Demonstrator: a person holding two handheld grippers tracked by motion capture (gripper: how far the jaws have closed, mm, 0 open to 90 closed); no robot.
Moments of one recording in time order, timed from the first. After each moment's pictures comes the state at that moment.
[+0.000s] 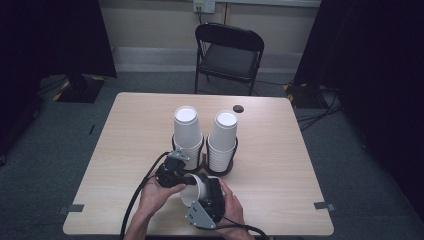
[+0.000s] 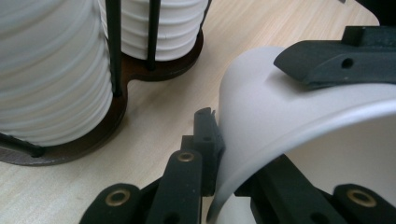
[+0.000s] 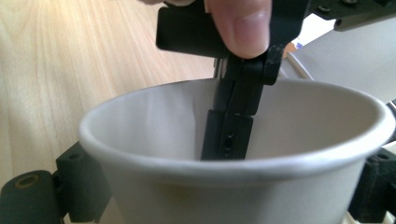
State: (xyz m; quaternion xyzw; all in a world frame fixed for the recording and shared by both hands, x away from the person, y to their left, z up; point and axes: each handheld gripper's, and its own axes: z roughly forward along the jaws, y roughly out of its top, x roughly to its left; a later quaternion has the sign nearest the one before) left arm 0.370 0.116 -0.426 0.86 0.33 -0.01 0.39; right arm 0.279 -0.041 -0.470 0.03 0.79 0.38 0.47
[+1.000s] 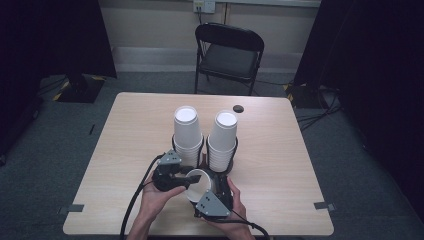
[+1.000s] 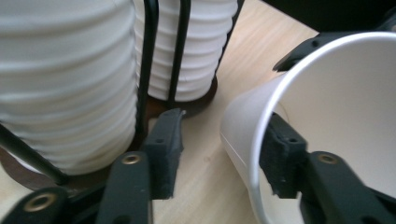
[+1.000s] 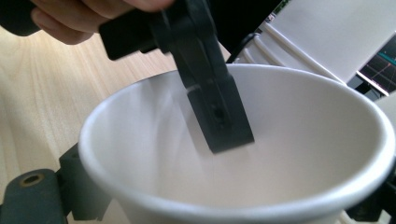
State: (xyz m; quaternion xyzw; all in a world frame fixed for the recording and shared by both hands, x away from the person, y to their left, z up) left arm 0.359 0.128 -0.436 0.81 0.32 0.06 0.48; right arm 0.290 -0.061 -0.465 0.11 0.79 0.45 0.41
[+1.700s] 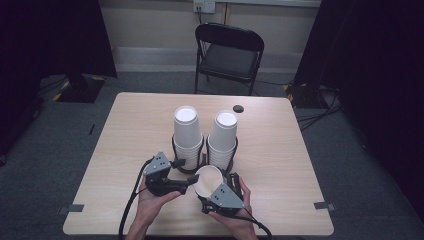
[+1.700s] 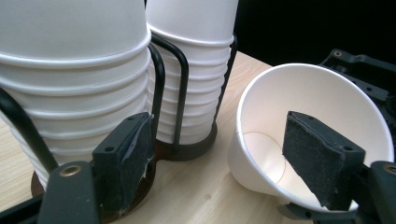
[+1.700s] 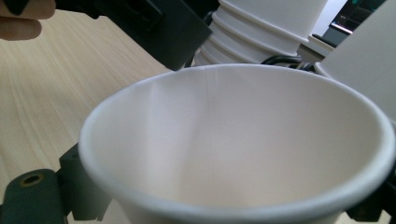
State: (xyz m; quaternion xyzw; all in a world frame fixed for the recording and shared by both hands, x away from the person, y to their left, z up) left arm 0.339 0.142 -0.431 0.75 0.31 0.12 0.57; right arm 0.297 -0.086 -0.463 0.20 0.77 0.48 0.37
